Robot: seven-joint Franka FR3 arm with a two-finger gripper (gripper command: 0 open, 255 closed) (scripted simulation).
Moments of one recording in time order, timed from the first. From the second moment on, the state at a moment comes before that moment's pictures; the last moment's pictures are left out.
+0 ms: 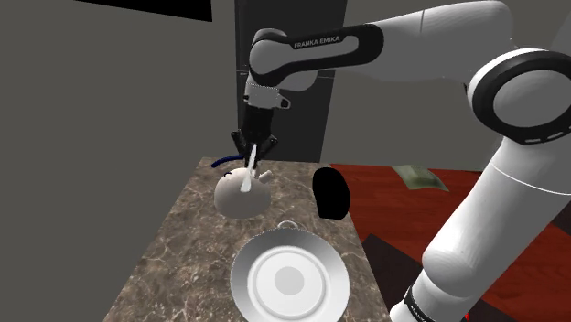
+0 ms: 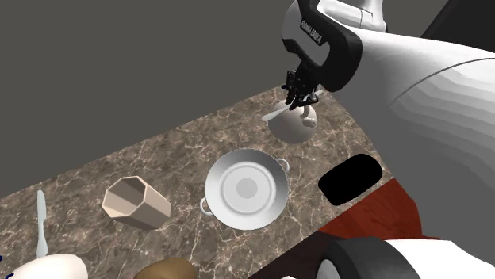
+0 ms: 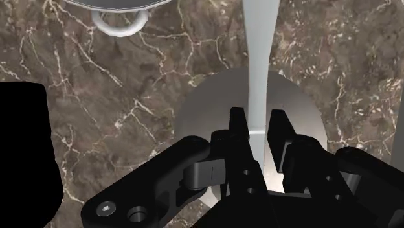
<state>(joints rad) -0.27 -0.02 0.45 -1.86 0.25 1.82 0.96</state>
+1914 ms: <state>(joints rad) -0.47 0.09 0.24 -1.84 0.19 1.82 0.56</state>
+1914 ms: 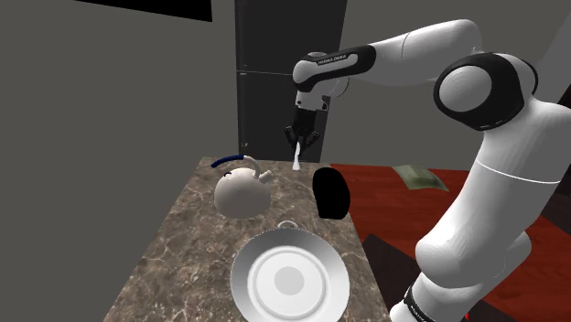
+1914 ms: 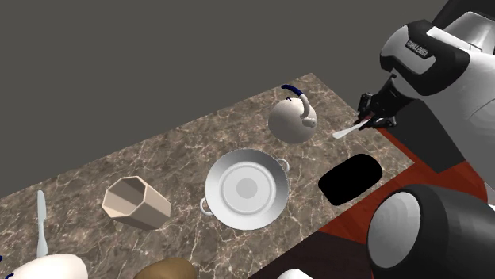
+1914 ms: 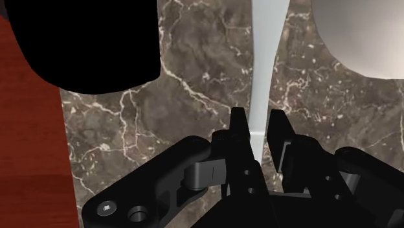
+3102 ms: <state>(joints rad) -0.47 0.17 0.24 -1.99 0.19 2.04 0.52</state>
